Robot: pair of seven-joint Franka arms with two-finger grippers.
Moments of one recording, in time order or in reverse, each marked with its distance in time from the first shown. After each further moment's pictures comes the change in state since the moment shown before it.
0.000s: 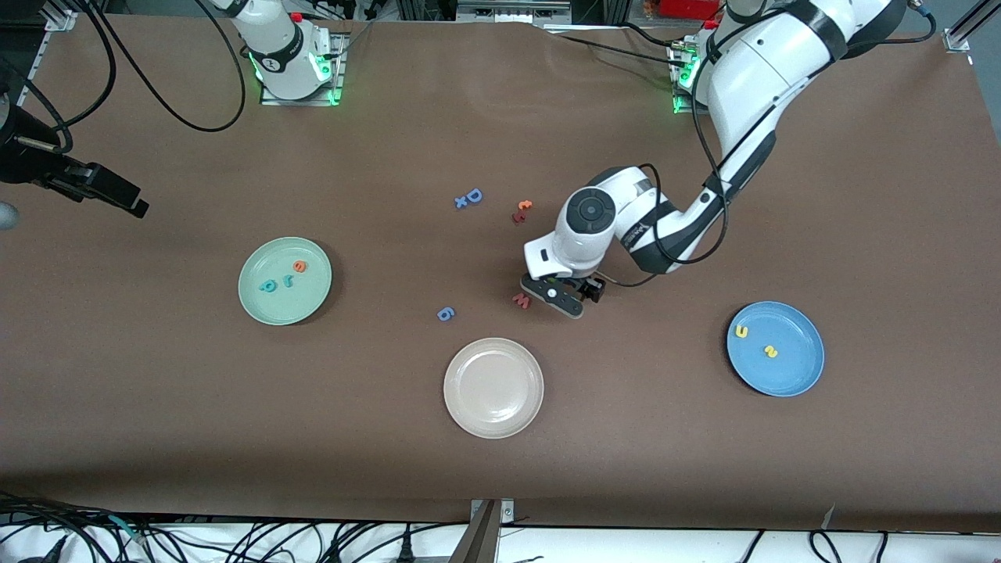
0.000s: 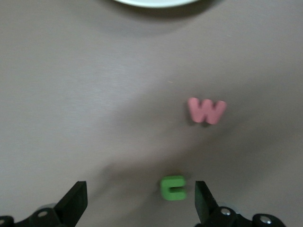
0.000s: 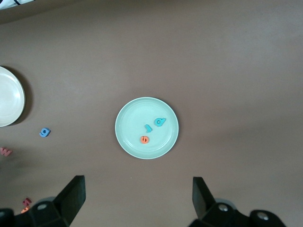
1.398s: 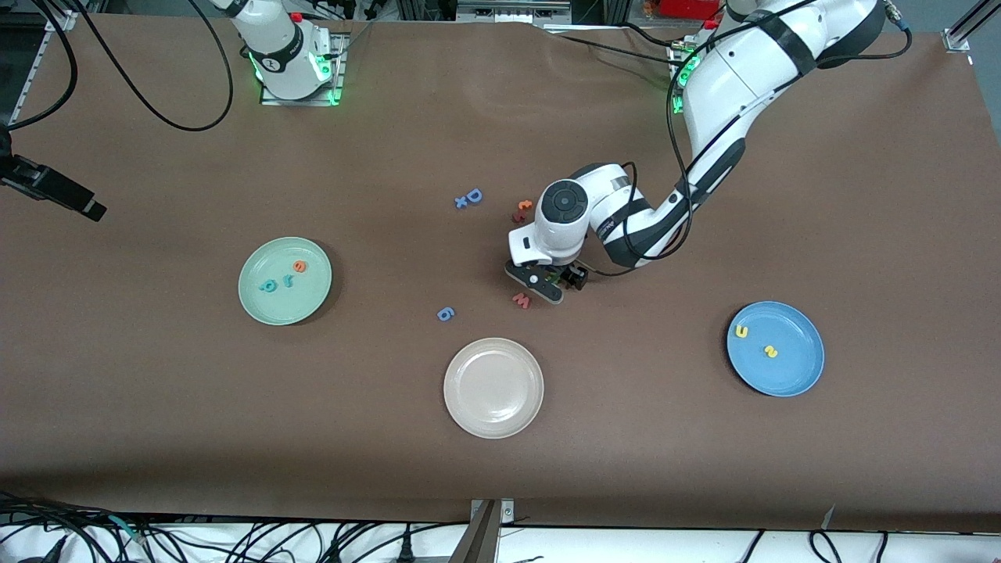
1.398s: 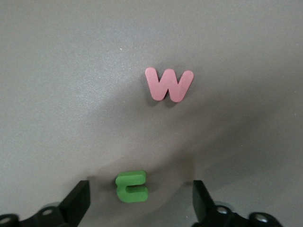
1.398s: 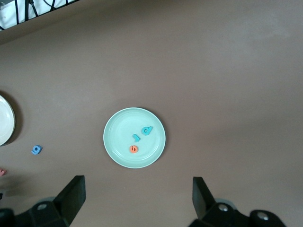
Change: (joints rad) left arm -0.046 0.045 0.015 -0.030 0.054 0.034 -0.066; right arm -0.022 -0.008 -0.063 0.000 -0.001 0.016 0.000
